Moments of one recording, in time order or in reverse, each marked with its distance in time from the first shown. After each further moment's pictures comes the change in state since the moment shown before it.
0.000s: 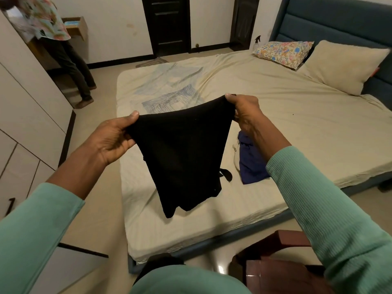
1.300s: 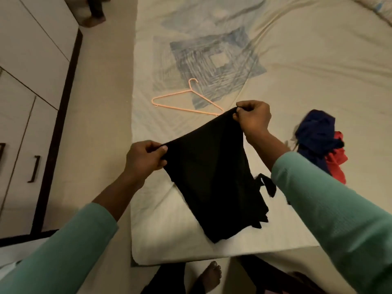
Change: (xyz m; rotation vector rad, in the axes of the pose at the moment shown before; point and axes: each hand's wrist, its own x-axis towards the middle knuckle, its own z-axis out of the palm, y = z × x) left_hand 0.224 -0.147 -0.145 0.555 0.343 -0.153; right_hand 0.190 0.193 0.191 -0.489 0.011 0.056
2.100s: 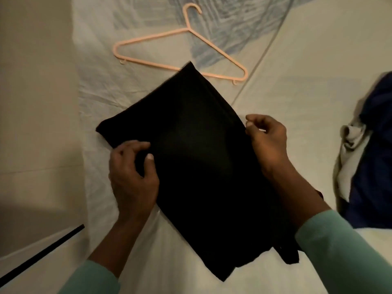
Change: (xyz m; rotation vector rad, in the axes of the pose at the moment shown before) left_hand 0.154 -0.161 0.083 0.352 0.341 0.373; right_hand 0.085 0.179 0.099 -0.156 -0.053 0.170
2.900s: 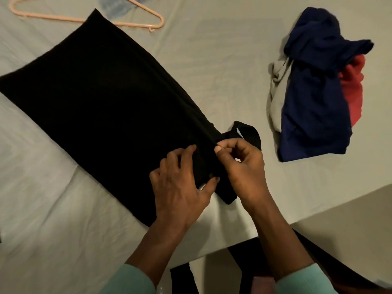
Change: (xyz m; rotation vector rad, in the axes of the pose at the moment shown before) left_hand -0.236 0.090 0.121 0.445 -0.472 0.281; right_hand -0.133 0.160 -0.146 0.186 -0.073 -0.080
